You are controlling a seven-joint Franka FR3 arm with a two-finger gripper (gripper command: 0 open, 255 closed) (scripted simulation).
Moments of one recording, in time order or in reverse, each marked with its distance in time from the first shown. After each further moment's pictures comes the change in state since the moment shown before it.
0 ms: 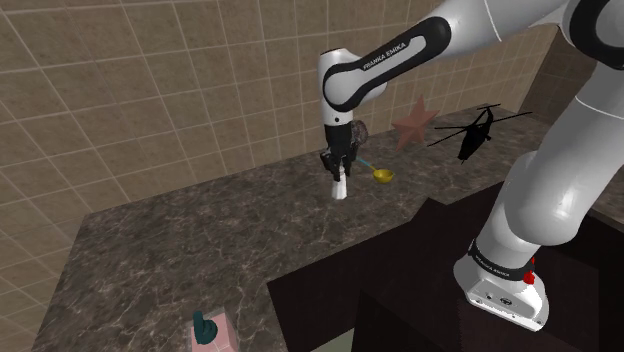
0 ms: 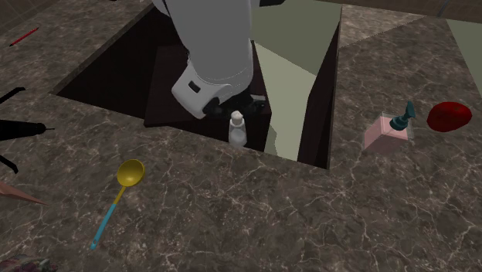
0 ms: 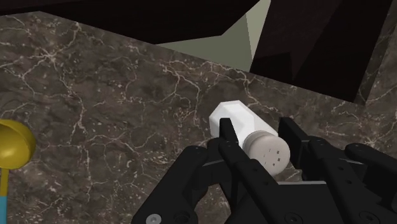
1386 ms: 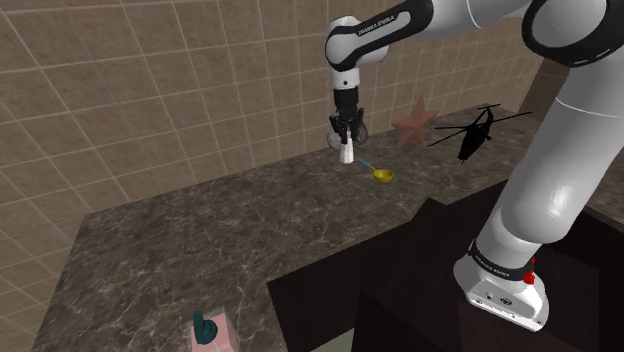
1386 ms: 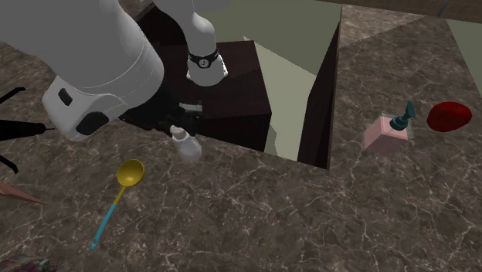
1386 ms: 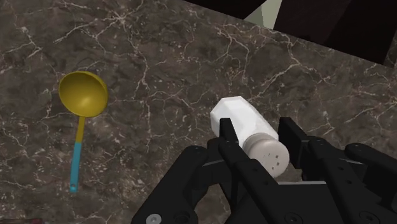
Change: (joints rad) arm -0.109 0.118 -0.125 0.289 -0.060 -0.192 -0.189
